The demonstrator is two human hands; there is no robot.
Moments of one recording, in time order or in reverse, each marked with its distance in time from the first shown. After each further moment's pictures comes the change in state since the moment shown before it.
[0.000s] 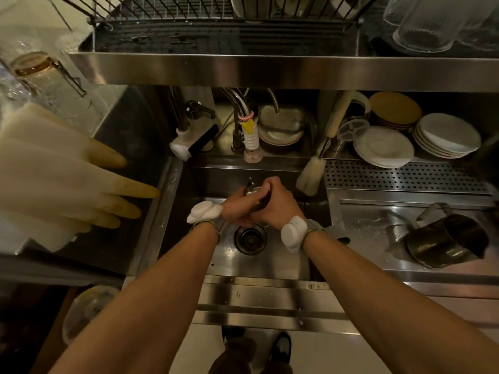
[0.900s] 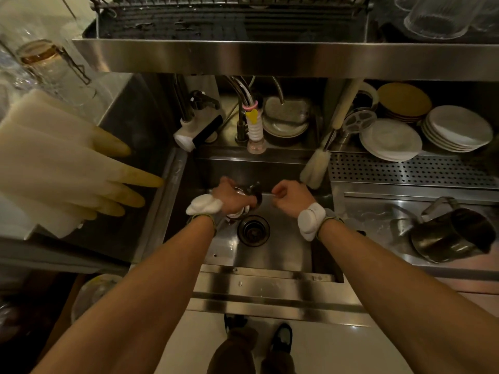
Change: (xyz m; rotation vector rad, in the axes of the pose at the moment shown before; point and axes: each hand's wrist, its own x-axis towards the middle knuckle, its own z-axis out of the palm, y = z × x) left_hand 0.006 -0.025 -0.019 0.591 0.397 0.038; right_hand 0.014 0.028 -0.011 -0.121 -0.083 0.087
